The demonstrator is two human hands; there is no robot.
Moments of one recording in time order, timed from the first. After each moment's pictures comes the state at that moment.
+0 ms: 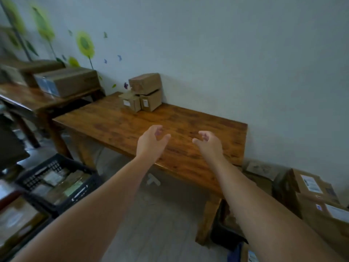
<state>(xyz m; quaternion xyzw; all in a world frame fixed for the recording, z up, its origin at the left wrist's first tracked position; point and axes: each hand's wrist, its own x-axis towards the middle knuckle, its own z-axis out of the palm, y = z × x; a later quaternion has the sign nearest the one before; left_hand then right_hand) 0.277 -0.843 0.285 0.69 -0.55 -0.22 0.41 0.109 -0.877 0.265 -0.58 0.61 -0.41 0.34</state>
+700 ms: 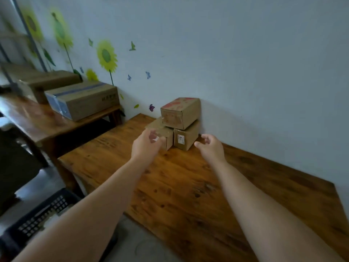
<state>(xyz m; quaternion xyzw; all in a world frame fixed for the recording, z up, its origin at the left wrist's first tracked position) 0.554 -1.165 0.297 0.72 -0.48 -0.22 0.46 0.375 -1.224 0.277 -0.60 0.60 -0.39 0.35</state>
